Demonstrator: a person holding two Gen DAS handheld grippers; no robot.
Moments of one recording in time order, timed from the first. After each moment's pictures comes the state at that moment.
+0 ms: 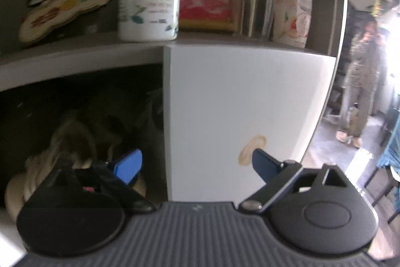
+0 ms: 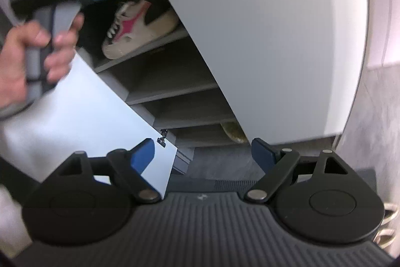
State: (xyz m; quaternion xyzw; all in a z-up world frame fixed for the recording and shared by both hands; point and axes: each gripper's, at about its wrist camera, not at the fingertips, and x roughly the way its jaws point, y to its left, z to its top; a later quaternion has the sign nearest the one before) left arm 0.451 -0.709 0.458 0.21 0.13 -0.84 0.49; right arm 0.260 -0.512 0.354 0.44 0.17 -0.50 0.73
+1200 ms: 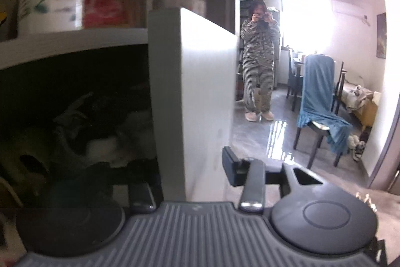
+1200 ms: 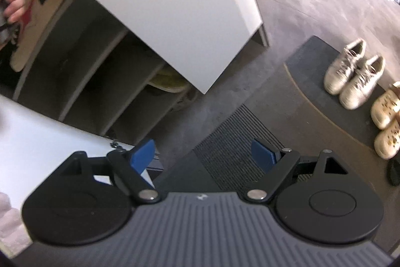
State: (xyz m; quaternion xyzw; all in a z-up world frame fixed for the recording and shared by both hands) left arm 0.458 -0.679 0.412 0.20 0.04 -0.95 0.25; right arm 0.373 -0.382 0.243 0.58 0.06 -0.67 0.47
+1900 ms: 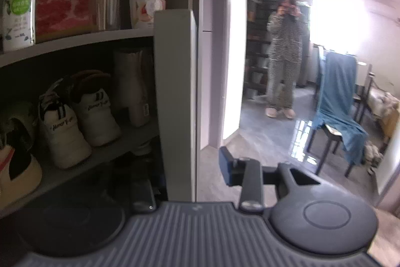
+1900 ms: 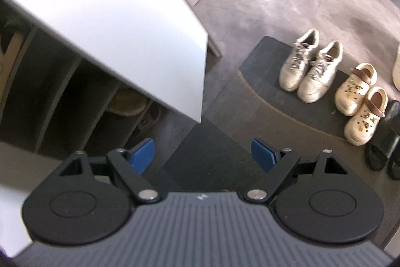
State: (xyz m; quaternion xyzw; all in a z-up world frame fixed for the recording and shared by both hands) left arm 0.386 -0.509 0.427 0.22 0.07 -0.91 0.36; right arm 0.290 -0.282 0.212 0.58 0.00 -0.72 0.39
